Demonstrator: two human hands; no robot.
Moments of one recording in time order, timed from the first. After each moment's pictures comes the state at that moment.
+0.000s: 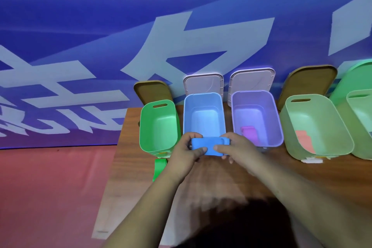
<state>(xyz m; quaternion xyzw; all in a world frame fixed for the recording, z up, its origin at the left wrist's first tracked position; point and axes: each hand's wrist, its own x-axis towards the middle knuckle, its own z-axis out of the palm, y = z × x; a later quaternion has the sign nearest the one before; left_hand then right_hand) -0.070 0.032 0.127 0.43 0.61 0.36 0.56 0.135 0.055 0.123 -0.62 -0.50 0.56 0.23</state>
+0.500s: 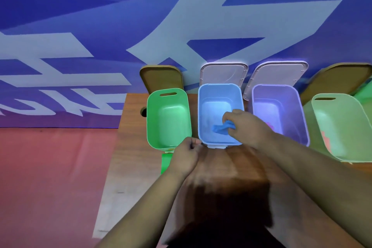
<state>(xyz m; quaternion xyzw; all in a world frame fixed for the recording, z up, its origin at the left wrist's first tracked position) -0.136 0.062 0.066 0.43 0.70 0.24 0.52 0.094 0.151 0.104 -0.56 -0.79 0.26 0.00</state>
